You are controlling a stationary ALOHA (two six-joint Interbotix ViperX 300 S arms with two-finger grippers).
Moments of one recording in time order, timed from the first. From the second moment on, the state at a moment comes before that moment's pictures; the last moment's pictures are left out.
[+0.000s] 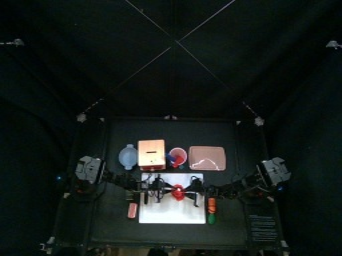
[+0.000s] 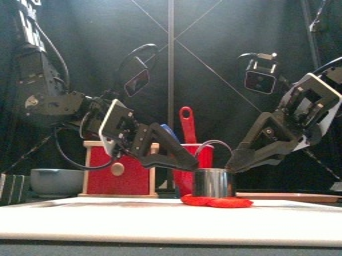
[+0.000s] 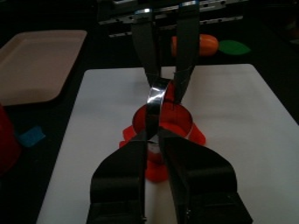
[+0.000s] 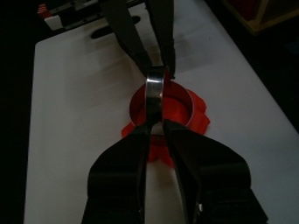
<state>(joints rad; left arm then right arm) -0.15 0.37 0.77 -0.17 -0.89 0.10 0.26 0.06 1.02 0.58 -0.65 -0.06</state>
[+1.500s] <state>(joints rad) -0.16 0.42 0.76 -0.22 -0.82 0.10 0.25 0.10 0.99 0.61 -0.59 -0.06</state>
